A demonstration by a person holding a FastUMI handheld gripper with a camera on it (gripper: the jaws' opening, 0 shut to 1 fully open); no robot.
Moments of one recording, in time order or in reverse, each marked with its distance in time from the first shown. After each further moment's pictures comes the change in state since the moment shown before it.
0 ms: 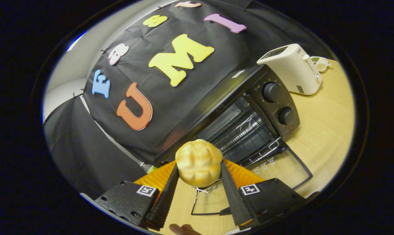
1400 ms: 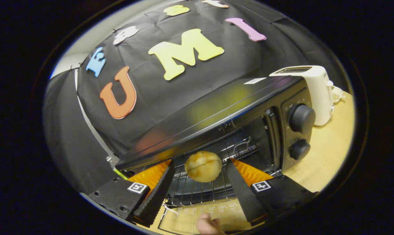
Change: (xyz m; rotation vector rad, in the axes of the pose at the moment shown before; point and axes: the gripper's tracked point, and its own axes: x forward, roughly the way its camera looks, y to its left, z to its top) arm 0.049 -0.024 0.026 -0.246 -0.030 -0.133
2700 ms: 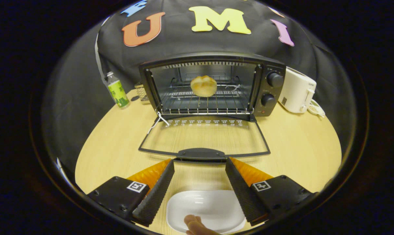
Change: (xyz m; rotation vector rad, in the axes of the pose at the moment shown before) arm -0.137 -0.021 -0.133 -0.377 0.454 -0.234
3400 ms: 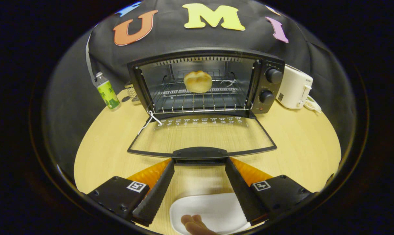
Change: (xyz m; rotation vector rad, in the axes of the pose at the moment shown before) arm 0.005 0.004 0.016 0.022 -0.016 -0.058
